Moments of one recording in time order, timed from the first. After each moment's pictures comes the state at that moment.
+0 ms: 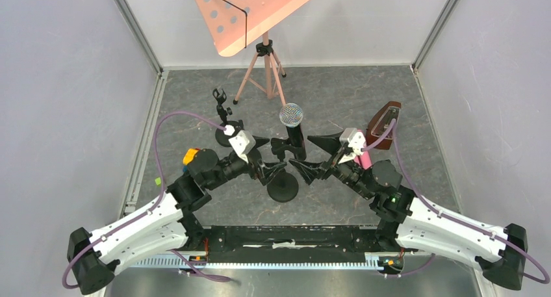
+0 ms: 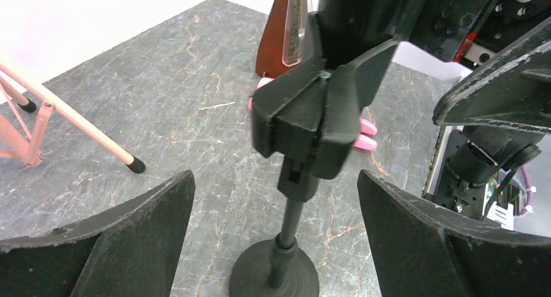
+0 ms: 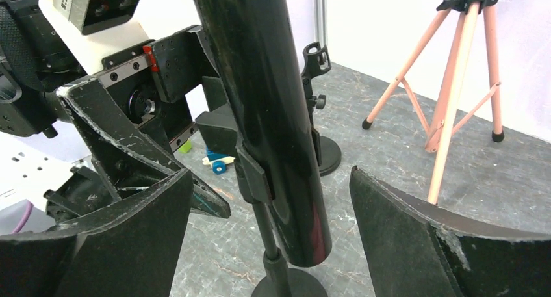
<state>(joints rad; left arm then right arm) -0.90 0.75 0.55 0.22 0.11 -0.07 1.03 0.71 0.53 0.40 0.09 0.12</state>
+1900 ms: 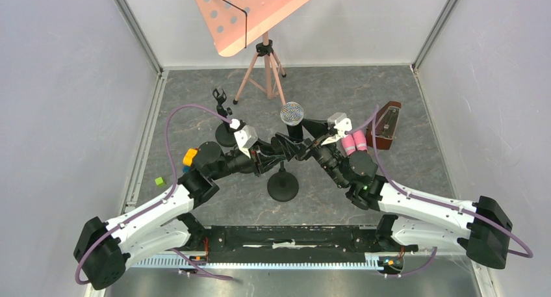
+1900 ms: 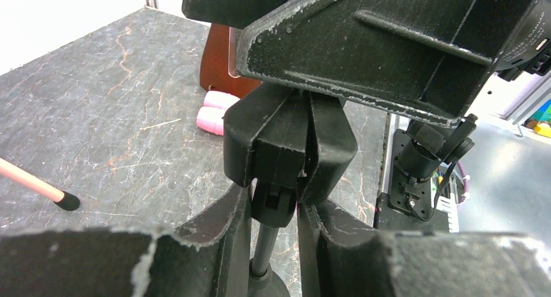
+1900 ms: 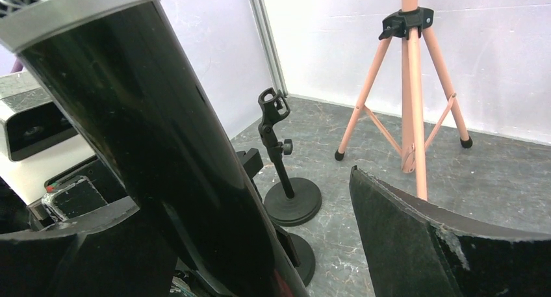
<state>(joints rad) -0.76 0.91 0.52 0.47 0.45 -0.18 1.05 1.03 0.62 0.70 0.34 0.15</state>
